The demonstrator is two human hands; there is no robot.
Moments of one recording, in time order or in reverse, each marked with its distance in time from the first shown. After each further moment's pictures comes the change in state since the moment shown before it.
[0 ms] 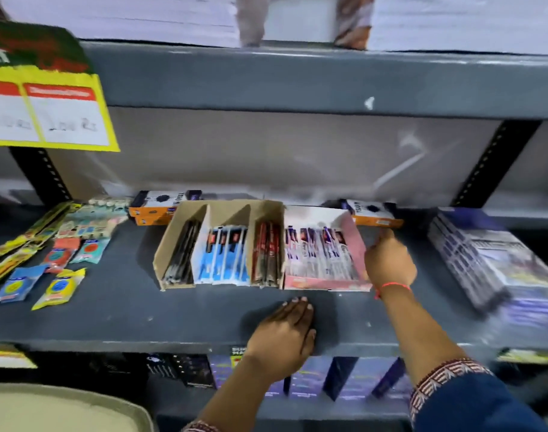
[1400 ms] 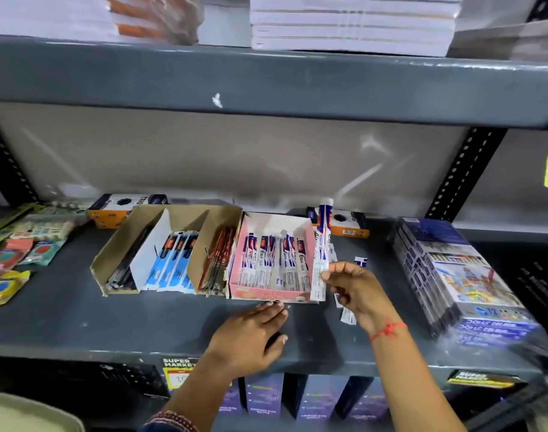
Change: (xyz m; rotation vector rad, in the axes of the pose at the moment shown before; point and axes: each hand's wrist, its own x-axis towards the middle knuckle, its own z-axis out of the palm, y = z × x) left_hand 0.044 0.021 0.028 0.039 -0.183 -0.052; right_hand 0.014 0.063 -0.027 0.970 -0.668 0.101
